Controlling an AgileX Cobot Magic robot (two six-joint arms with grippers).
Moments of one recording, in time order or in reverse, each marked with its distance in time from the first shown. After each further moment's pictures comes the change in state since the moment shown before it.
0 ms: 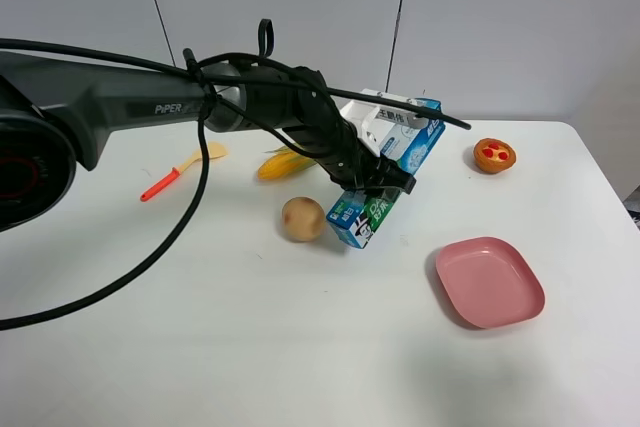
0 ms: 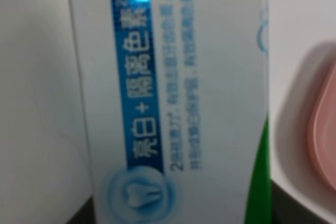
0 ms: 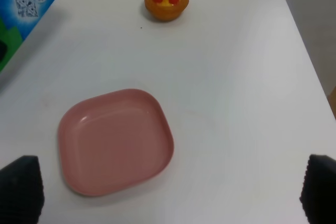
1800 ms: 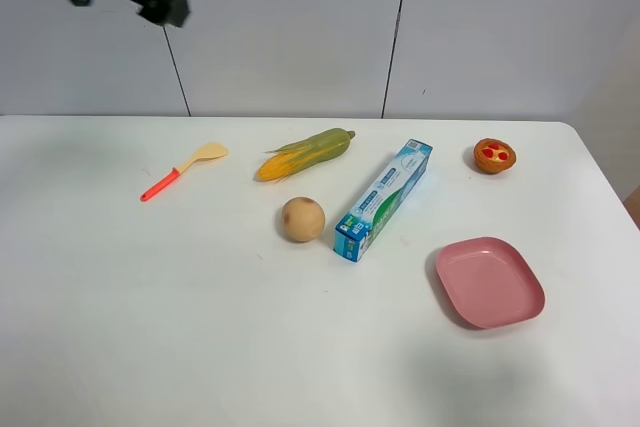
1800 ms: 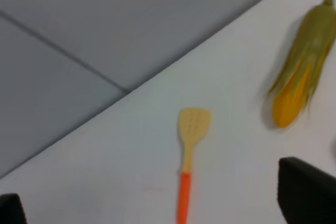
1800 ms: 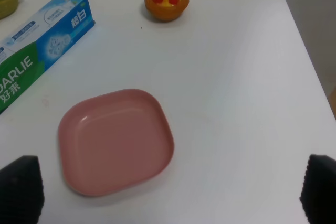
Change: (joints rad) left arm 0.266 -0.768 0.124 0.892 0.438 -0.363; right arm 0.000 0.000 0.000 0.001 0.000 0.000
